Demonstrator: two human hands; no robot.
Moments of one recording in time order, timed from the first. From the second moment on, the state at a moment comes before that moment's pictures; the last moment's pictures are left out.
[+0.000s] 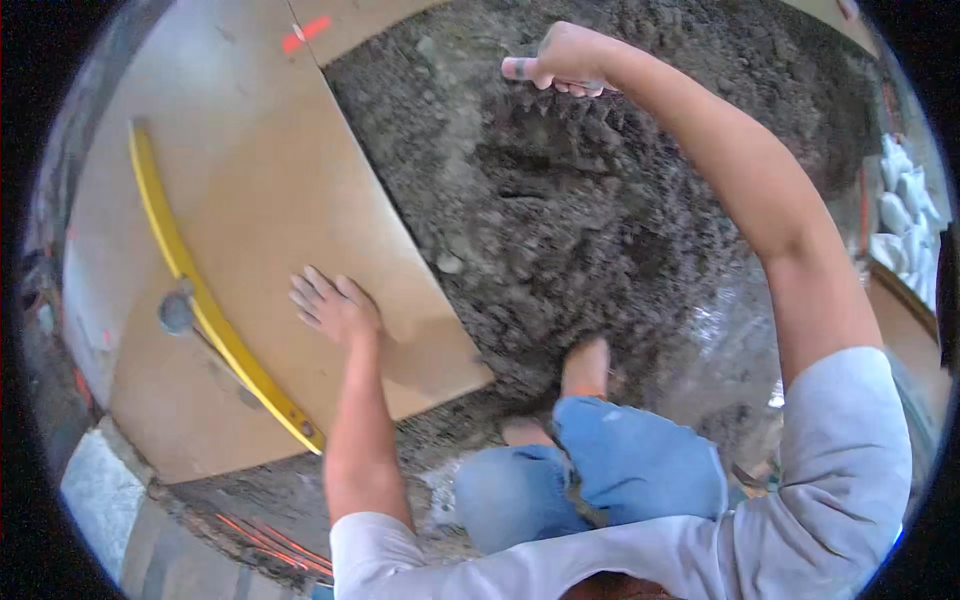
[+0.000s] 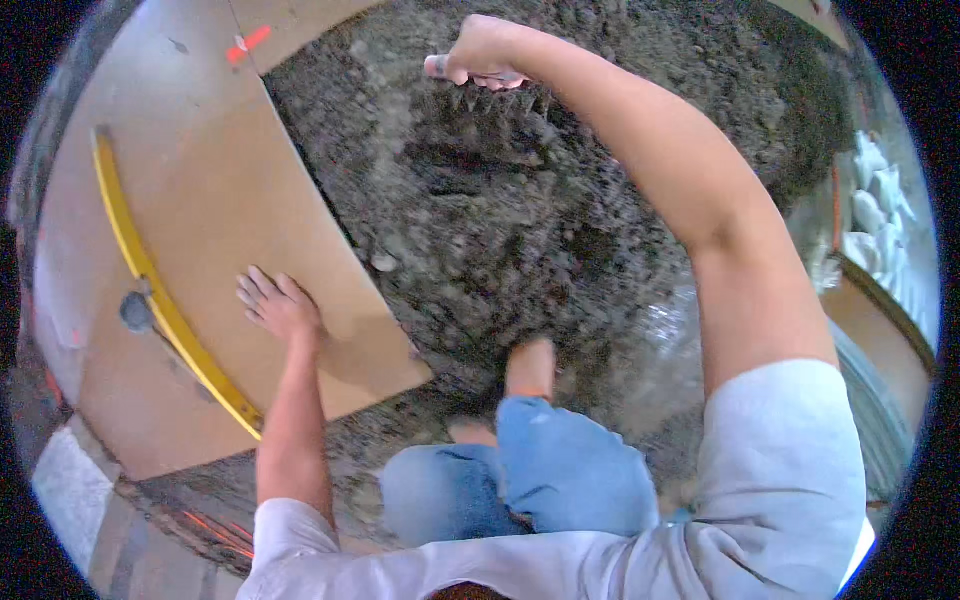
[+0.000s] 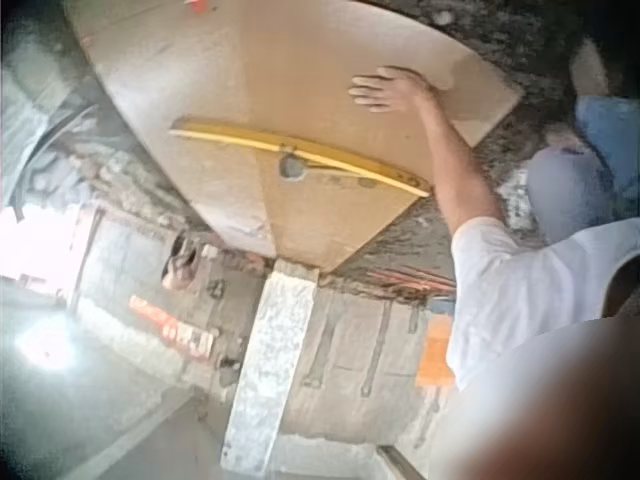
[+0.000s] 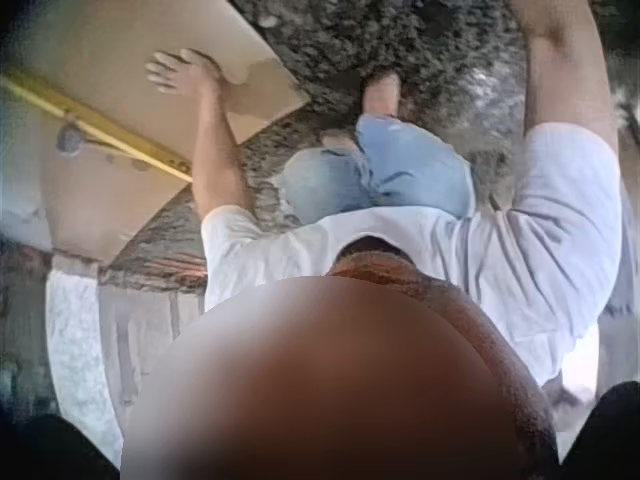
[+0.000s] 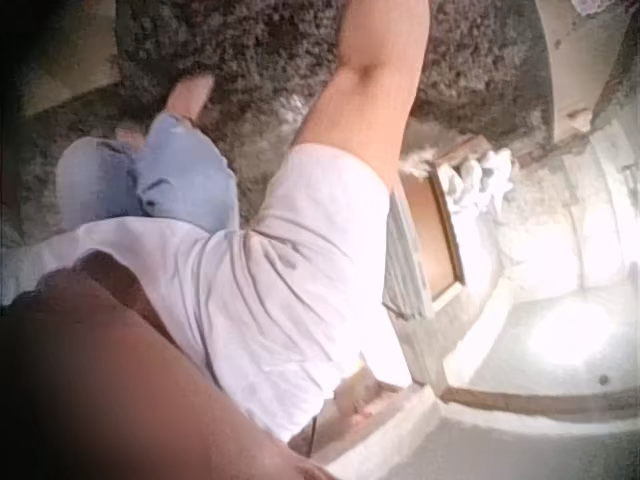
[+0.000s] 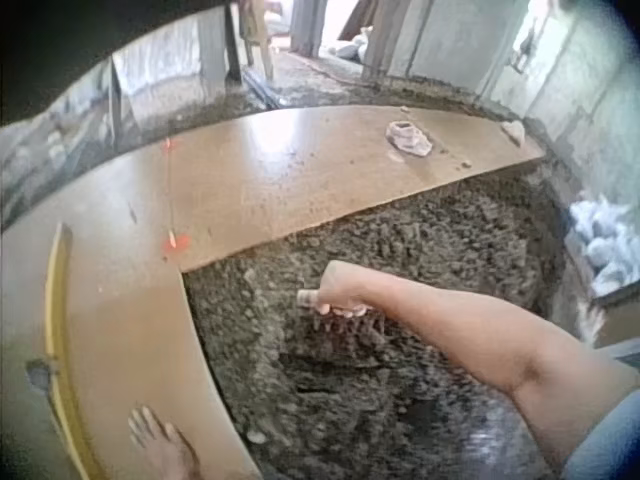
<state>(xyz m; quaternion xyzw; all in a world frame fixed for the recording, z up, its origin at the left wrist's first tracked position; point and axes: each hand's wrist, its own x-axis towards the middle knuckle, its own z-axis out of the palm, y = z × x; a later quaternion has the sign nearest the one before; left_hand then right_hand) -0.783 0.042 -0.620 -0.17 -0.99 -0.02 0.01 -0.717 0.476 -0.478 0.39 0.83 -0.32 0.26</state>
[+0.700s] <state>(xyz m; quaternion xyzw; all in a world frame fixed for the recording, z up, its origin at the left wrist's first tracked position) -0.784 0.062 -0.624 -0.07 -1.00 -0.03 0.01 -0.709 0.490 -0.474 0.39 0.86 -0.23 0.23</state>
